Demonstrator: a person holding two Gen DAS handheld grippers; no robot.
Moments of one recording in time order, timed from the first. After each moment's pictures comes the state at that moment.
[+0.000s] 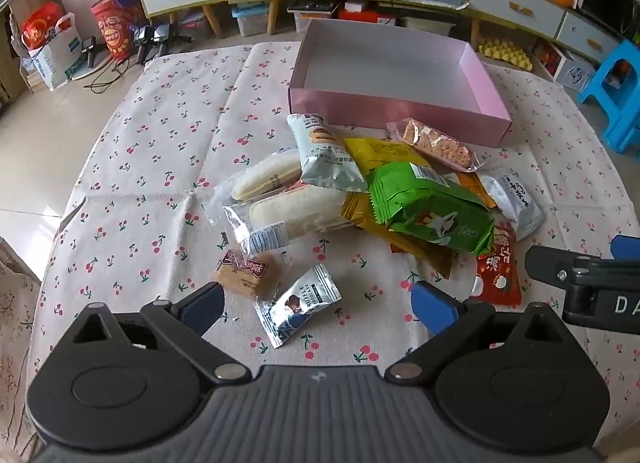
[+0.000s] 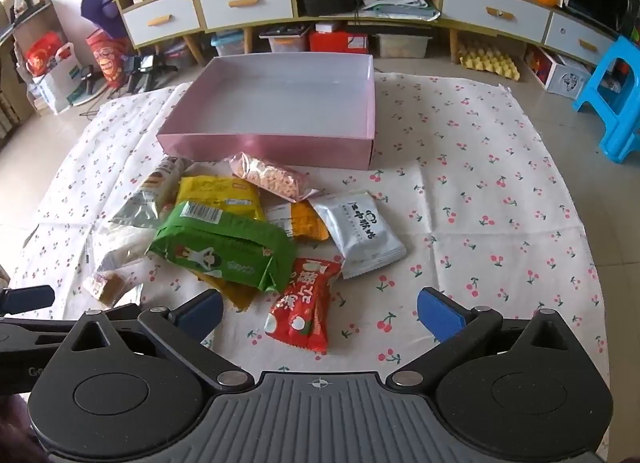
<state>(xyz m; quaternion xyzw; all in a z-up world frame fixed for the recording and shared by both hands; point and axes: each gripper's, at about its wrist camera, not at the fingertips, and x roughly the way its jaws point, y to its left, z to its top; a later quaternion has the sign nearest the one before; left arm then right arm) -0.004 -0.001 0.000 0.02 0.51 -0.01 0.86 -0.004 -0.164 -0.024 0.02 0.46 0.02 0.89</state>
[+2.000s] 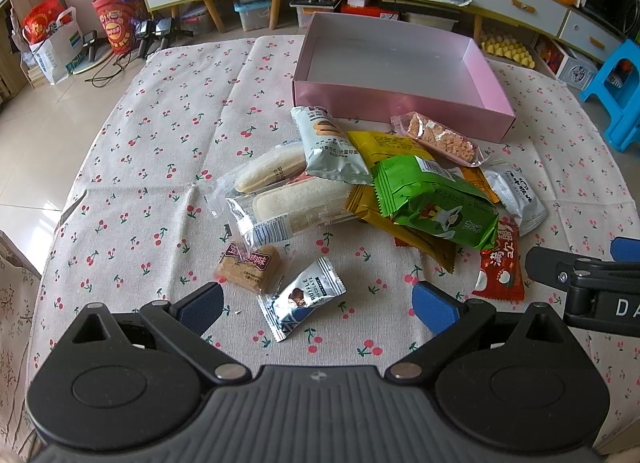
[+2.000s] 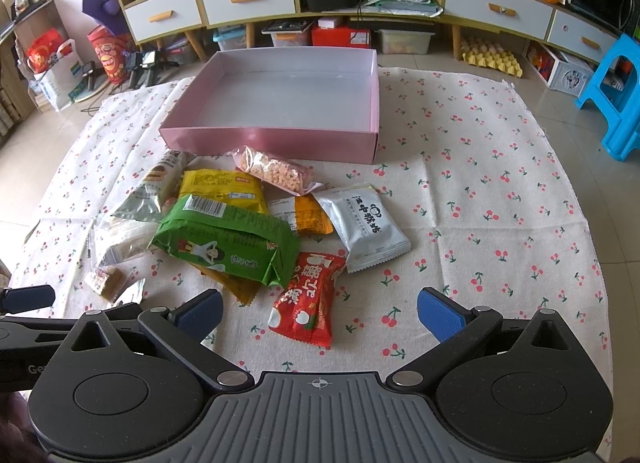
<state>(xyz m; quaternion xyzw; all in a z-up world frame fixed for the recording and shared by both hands) -0.005 0.002 -0.003 0.02 0.51 -0.01 0.86 -0.004 -0.161 -0.027 0.02 0.46 0.02 0.89</state>
